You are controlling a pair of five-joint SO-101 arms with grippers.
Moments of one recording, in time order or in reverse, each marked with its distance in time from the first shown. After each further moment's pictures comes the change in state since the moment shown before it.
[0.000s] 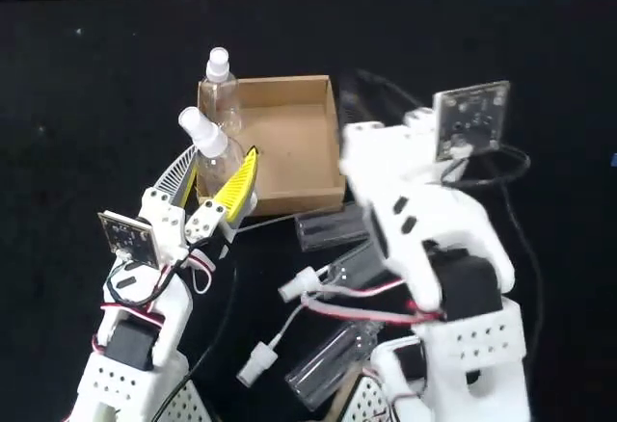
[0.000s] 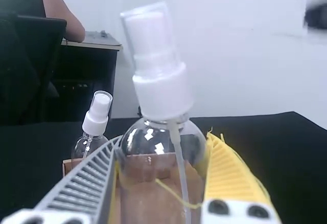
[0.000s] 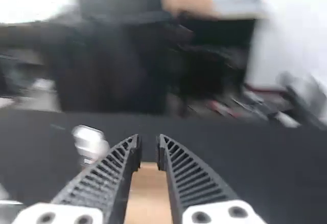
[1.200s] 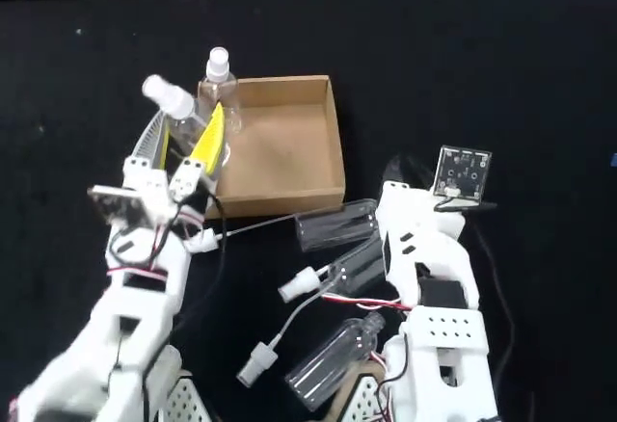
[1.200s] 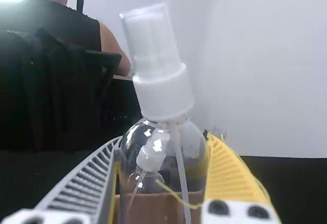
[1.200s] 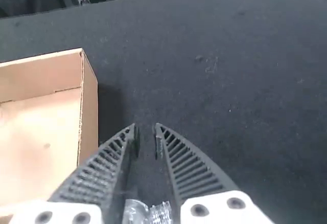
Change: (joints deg) left arm -10.1 63.4 -7.9 -63.2 0.0; right arm 12.9 -1.8 42.5 -28.0 0.0
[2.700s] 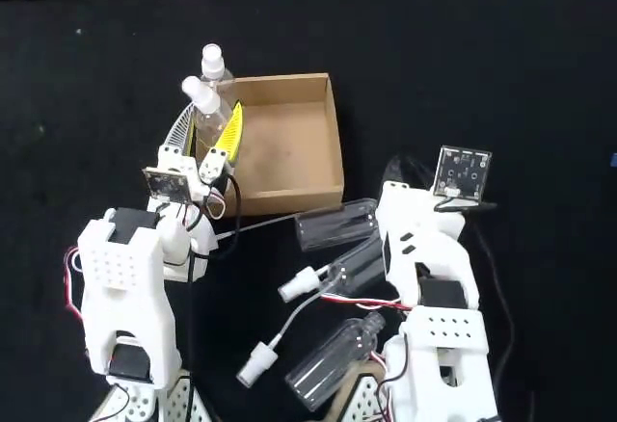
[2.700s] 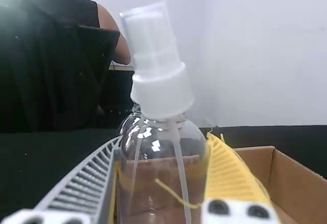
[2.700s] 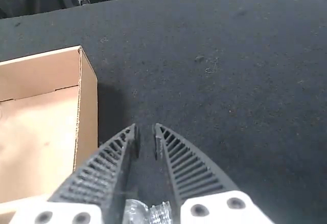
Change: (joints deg) left arm -0.3 71.3 -29.3 -41.0 -4.7; right arm 0.0 0.0 0.0 0.0 0.0
